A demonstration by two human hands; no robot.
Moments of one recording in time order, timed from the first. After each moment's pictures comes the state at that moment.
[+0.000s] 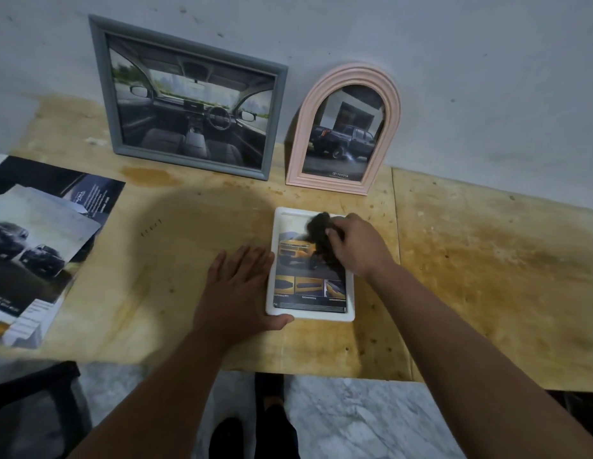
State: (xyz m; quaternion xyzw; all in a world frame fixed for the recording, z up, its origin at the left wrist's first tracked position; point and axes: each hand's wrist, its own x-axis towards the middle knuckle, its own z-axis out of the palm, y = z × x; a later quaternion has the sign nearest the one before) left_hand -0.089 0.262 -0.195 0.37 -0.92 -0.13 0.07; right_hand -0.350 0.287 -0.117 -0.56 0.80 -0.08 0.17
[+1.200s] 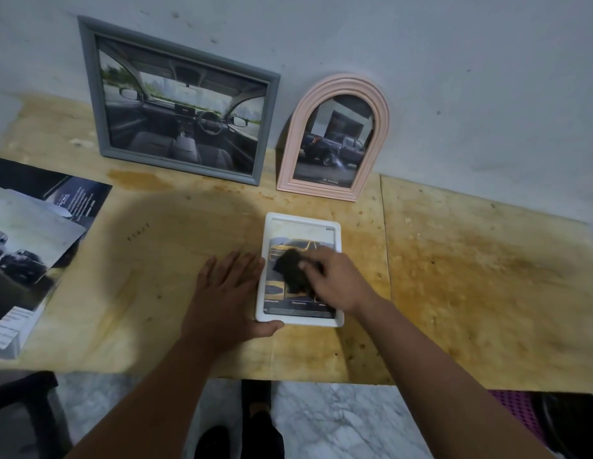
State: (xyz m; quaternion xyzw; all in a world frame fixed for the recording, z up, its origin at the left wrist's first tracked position) left_hand -0.087 0.263 -0.201 0.36 -0.91 -0.12 0.13; right_hand -0.315 0.316 -0.114 -0.58 0.76 -0.13 0.28
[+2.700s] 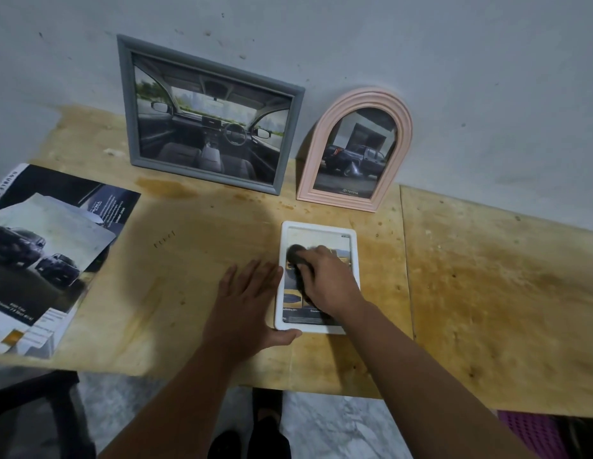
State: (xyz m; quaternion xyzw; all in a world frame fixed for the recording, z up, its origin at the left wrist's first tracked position) left_hand -0.087 0.261 -0.205 0.36 -0.91 -0.13 0.13; right_hand -0.284 0.283 -0.141 -0.60 0.77 -0.10 0.20
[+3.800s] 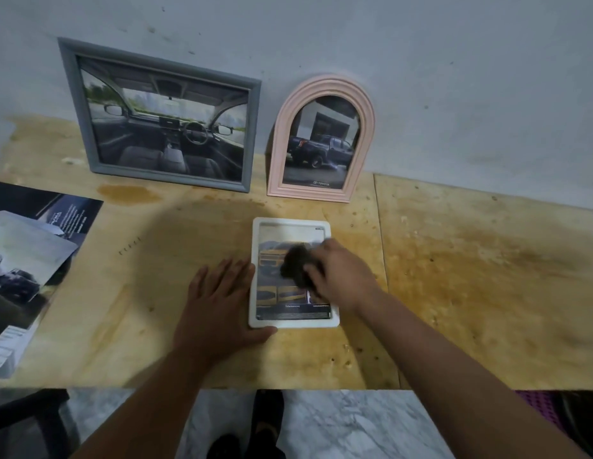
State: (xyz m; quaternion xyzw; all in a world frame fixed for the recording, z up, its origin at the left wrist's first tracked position) left_hand -0.088 0.261 -0.199 0.36 -0.92 -0.12 0.06; right_hand -0.338 0.319 -0.107 -0.62 0.77 -0.03 0.17
